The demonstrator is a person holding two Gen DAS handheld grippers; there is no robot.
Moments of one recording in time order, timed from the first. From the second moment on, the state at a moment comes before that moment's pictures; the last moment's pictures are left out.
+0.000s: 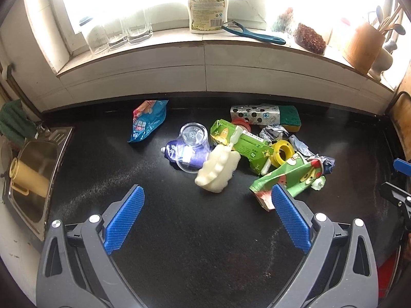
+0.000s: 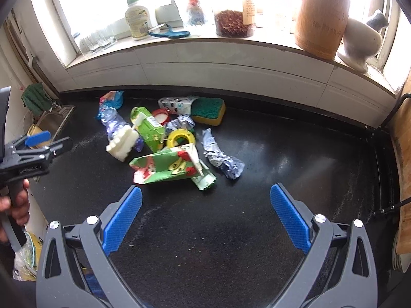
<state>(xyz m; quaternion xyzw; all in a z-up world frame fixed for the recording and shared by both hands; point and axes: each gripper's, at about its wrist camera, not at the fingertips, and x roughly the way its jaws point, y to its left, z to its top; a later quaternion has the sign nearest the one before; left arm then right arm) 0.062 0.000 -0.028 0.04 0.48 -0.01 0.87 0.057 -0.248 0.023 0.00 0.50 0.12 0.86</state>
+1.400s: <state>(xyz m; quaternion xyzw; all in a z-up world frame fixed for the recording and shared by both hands) 0.130 0.038 -0.046 0.02 0.48 -0.03 0.88 0.133 -0.247 -0.048 -0.06 0.52 0.18 0.83</state>
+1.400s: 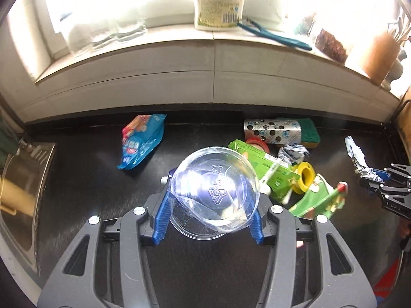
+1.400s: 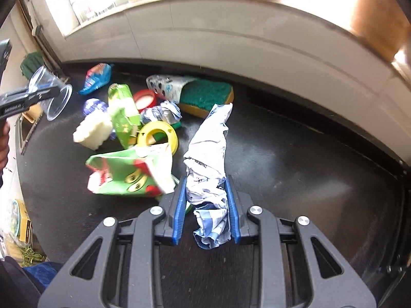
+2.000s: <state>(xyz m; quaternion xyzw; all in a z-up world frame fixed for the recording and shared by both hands) -0.042 0.126 -0.035 -0.06 0.47 0.11 0.87 0.055 -0.127 0.002 -0.12 0.47 0.31 0.82</state>
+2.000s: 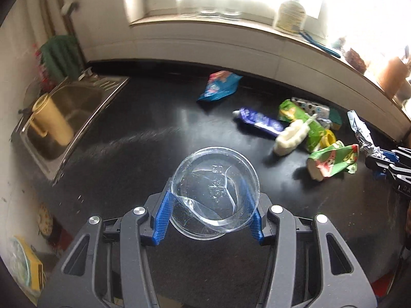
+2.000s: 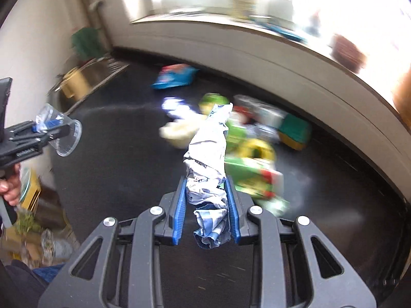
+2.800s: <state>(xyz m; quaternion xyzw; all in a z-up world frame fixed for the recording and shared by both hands) -0.312 0.402 -0.242 -0.33 0.50 0.34 0.72 -0.191 0.351 -0.150 -0.33 0.52 0.60 0.51</state>
